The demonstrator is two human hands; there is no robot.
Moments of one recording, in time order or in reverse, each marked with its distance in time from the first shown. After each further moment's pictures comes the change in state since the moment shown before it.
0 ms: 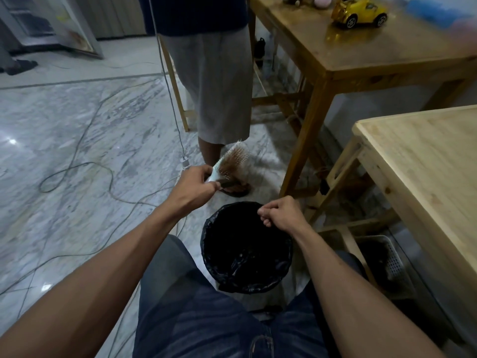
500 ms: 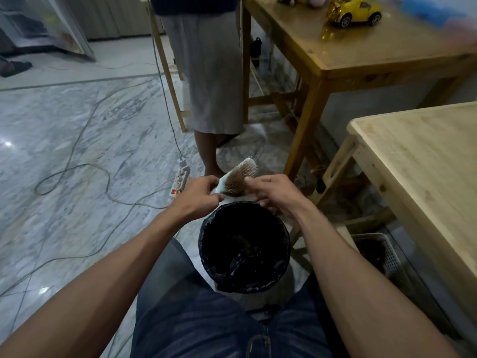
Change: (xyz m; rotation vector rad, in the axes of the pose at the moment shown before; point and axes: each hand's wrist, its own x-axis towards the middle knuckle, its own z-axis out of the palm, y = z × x) left_hand -0.004 -0.001 0.017 0.203 -0.083 0.037; right_hand -0.008 -0.055 -0.017 0.265 -0.201 -0.078
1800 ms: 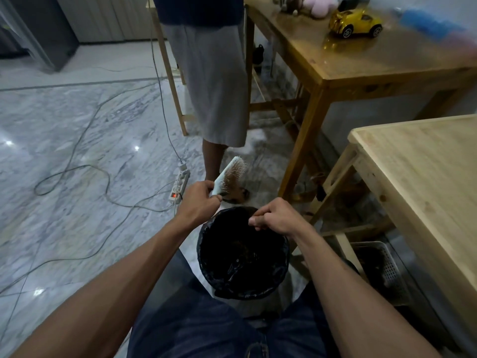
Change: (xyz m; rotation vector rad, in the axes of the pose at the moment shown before) left_hand 0.009 -0.010 0.022 -0.127 0.205 -0.120; right_hand -0.003 0.034 -0.006 -0.511 -0.060 -0.021
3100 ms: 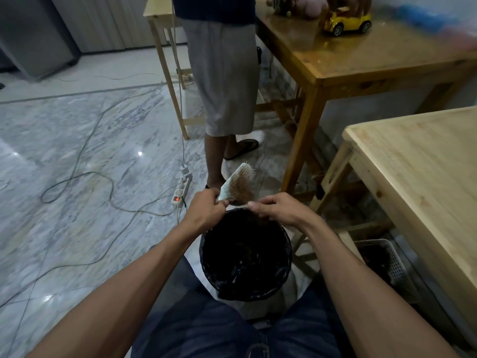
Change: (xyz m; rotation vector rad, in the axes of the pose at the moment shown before) left_hand -0.008 0.013 0.010 0.083 -0.110 -0.029; right_hand -0.004 0.001 -0.020 0.139 -0.075 -0.024
